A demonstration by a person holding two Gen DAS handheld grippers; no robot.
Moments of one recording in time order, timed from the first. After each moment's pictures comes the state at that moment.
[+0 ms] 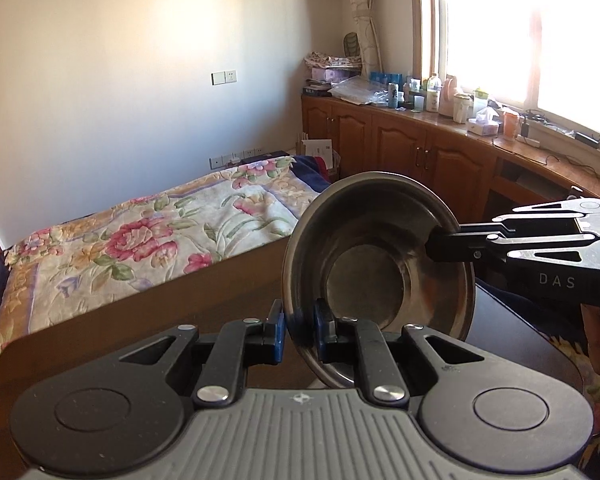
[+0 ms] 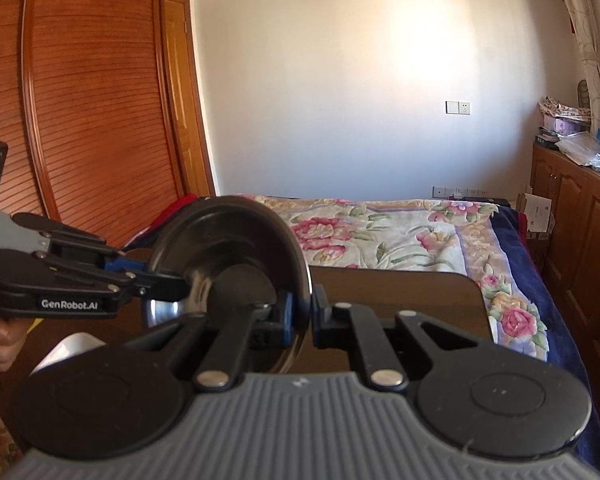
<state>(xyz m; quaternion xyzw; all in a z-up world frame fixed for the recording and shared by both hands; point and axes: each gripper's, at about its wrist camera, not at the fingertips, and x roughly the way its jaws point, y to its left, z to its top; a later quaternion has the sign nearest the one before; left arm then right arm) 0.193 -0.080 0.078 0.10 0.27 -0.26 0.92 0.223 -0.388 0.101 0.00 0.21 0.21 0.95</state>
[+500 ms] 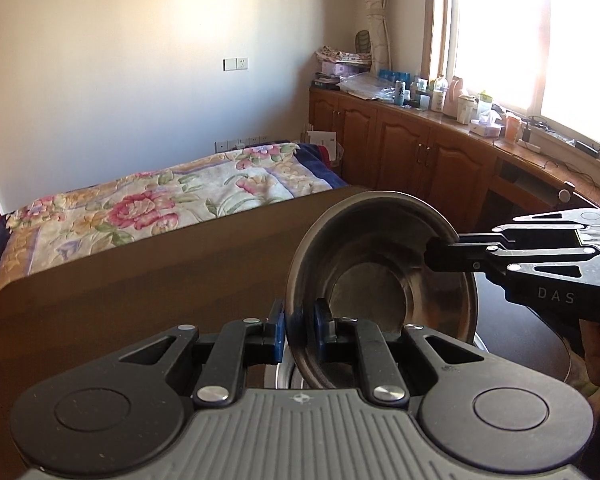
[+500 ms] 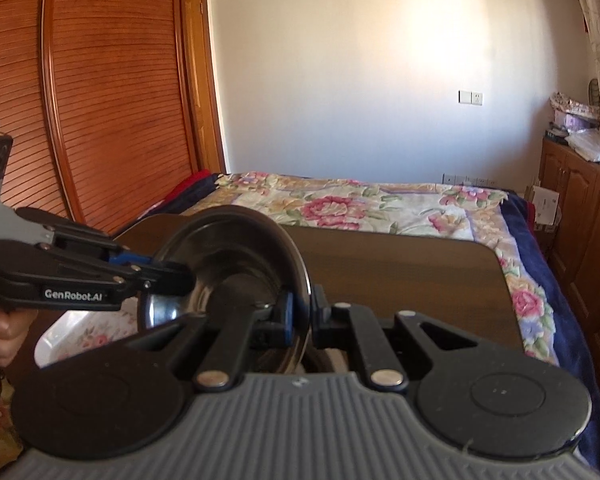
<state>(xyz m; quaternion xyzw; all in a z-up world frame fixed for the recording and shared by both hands) 0.155 -0.059 0.050 0.07 0.29 -0.26 0.92 0.191 -0.370 0.082 -0.02 0.23 0.22 0.95</state>
